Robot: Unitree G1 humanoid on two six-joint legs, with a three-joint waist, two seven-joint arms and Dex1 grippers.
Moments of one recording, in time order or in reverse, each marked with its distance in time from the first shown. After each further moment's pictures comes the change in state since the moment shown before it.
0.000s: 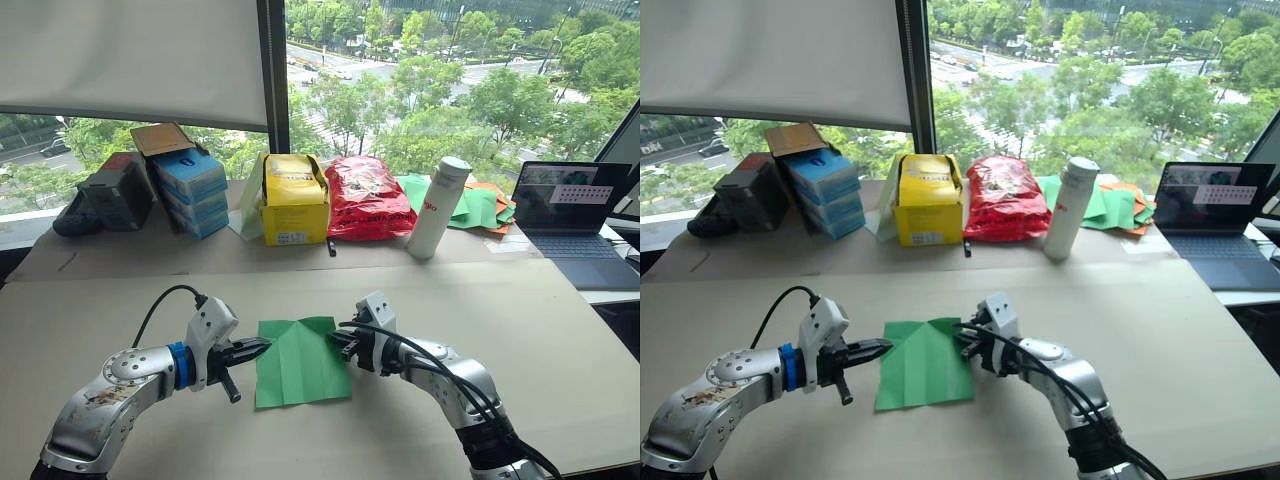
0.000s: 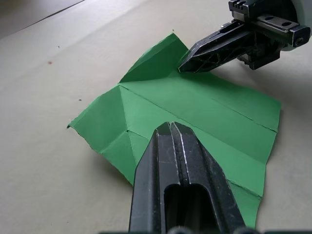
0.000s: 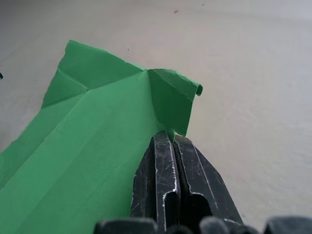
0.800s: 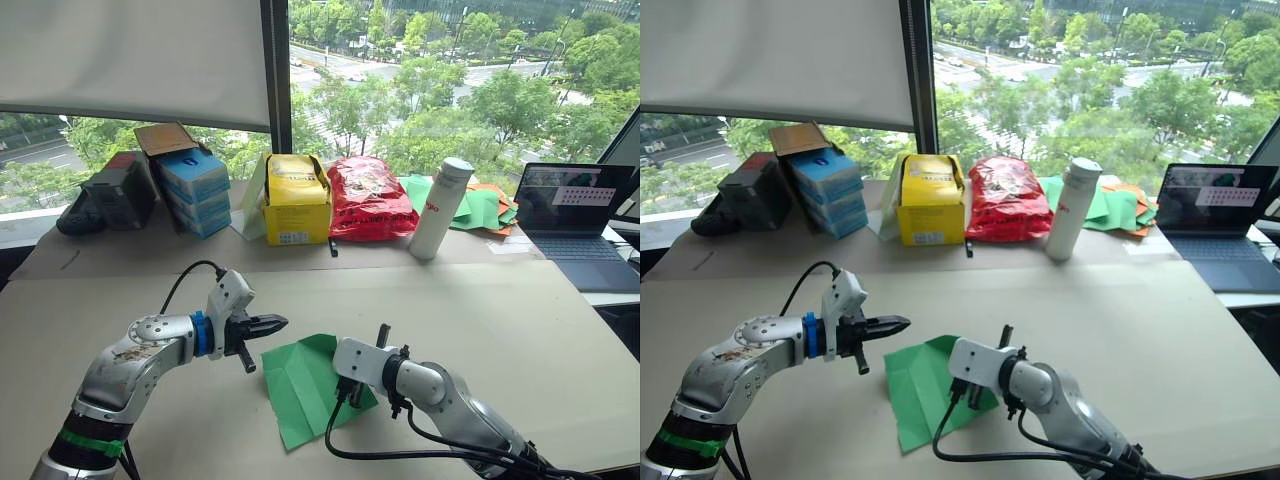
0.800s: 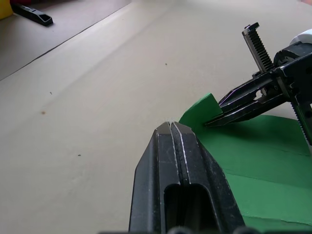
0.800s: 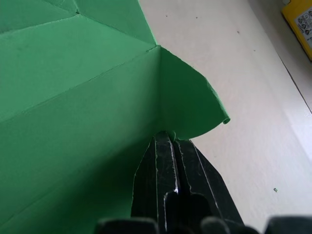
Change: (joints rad) left arm -0.274 -0.045 -0.116 0.172 -0.005 0.030 -0.049; right arm 0.079 -0.268 0.386 -0.237 -0.638 -0.340 0.002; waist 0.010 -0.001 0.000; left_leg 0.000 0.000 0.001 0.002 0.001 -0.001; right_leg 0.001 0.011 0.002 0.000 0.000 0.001
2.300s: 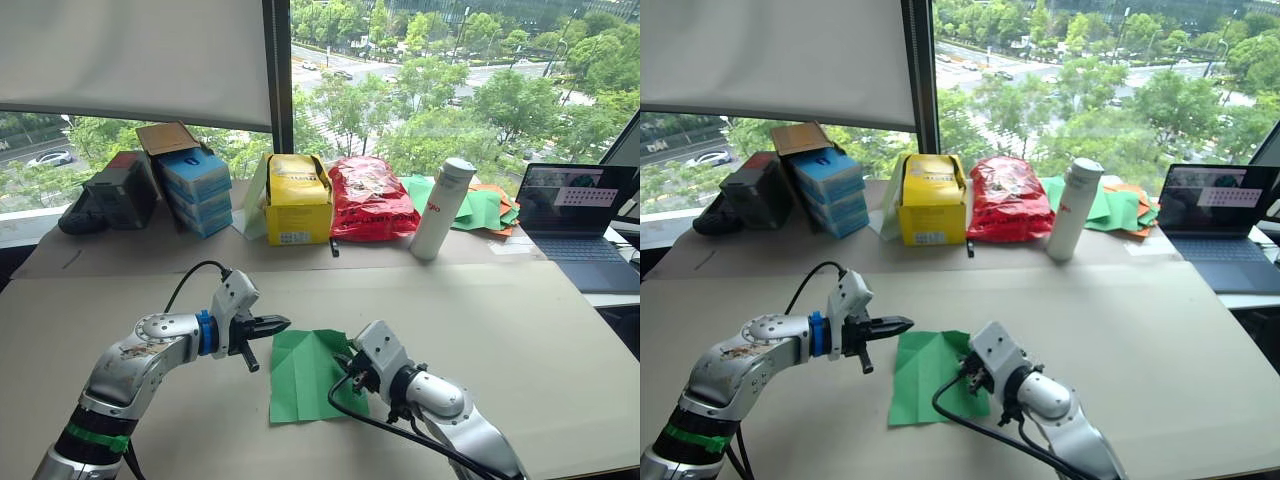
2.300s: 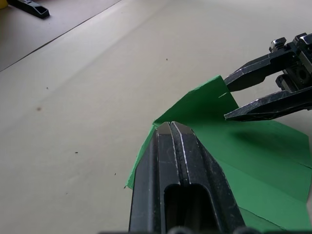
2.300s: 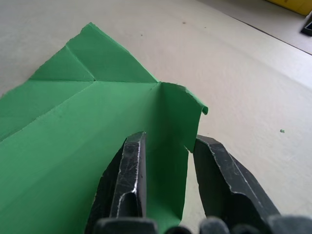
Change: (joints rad) left arm 0.012 0.013 -0.005 -0.010 0.003 0.012 0.000; right arm 0.189 0.230 -0.242 -0.148 0.244 0.219 -0.083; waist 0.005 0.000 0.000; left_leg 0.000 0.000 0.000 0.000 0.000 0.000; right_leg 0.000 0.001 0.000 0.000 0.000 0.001
